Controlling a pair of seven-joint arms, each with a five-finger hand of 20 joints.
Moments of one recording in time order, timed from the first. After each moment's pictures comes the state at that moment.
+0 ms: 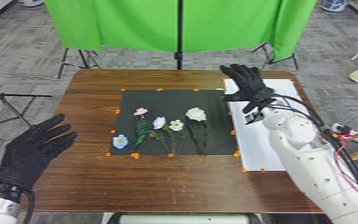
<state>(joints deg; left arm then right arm) 136.3 -66.0 -115.3 -125.9 37.4 -6.6 -1.1 -71.6 -59.0 67.9 -81.9 -143.6 2.6 -4.0</state>
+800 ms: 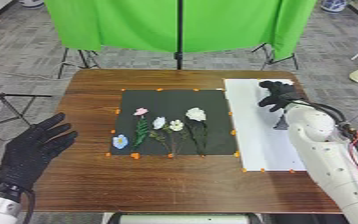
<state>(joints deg) 136.3 -65.5 -115.2 -125.8 36.7 -7.0 -0.8 -68.6 -57.9 71.3 -71.9 -143.6 -7.3 7.7</state>
